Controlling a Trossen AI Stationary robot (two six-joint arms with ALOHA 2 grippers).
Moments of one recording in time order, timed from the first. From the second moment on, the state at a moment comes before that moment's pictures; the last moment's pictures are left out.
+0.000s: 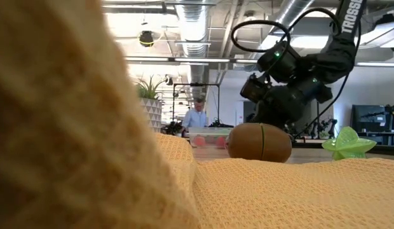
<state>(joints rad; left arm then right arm) -0.60 1.23 0.47 -0.19 -0.98 -0.67 -0.15 1.77 0.55 0.55 -0.29 0.00</state>
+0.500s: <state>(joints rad) -0.61 1.23 0.47 -0.20 -0.98 -0.67 -0.14 1.87 0.64 0.54 -0.28 -0.01</state>
